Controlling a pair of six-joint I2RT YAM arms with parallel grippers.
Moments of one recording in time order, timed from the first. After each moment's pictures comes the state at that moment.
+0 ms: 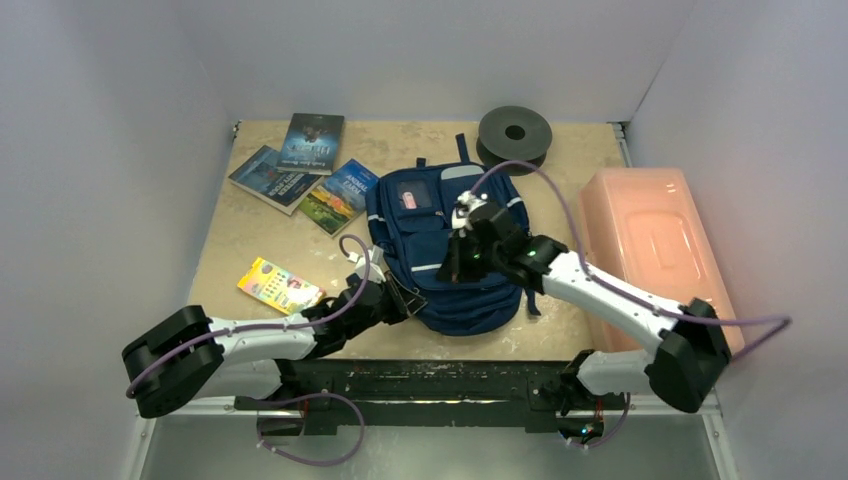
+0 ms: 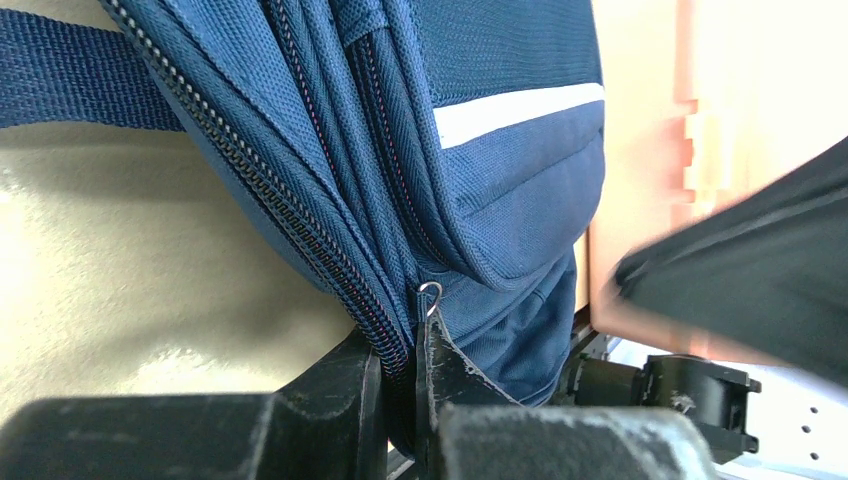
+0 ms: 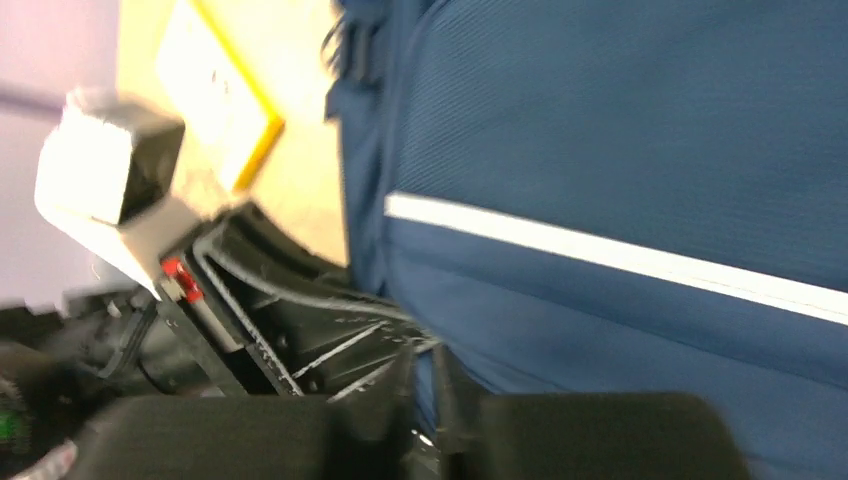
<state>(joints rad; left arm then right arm) -0.99 1.20 0.31 0.46 -0.20 -1.14 0.82 1.33 0.96 -0.38 -0.19 0.70</state>
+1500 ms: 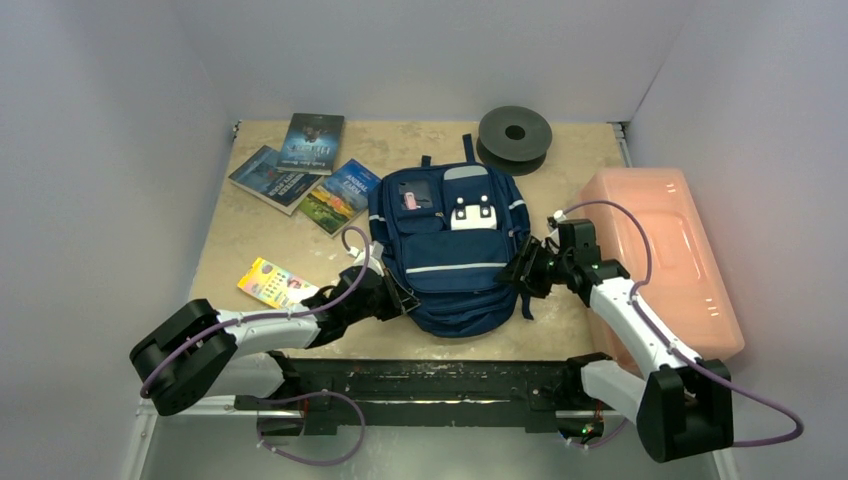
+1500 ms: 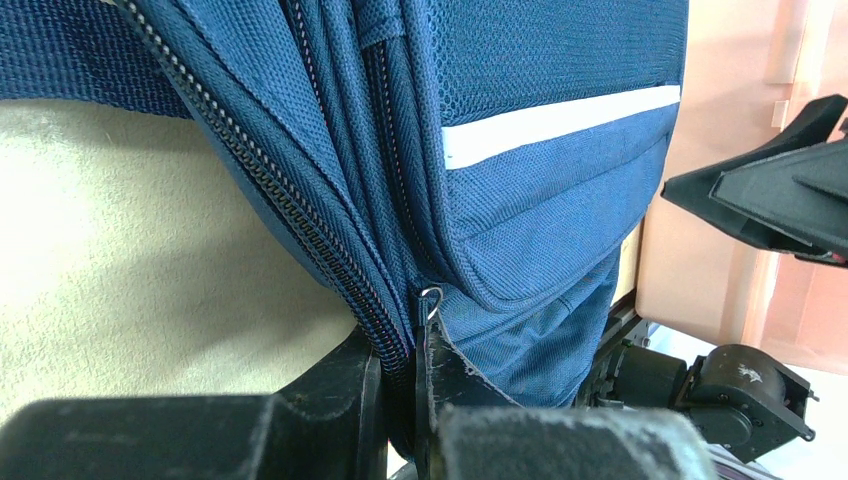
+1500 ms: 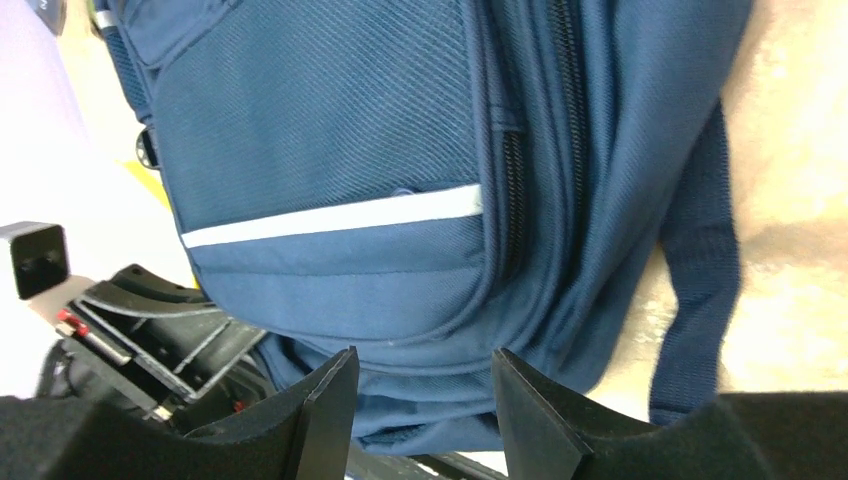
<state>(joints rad) -0.86 1.25 0.34 0.34 -0.01 -1.09 0.18 1.04 0.61 -0.50 -0.45 0.66</state>
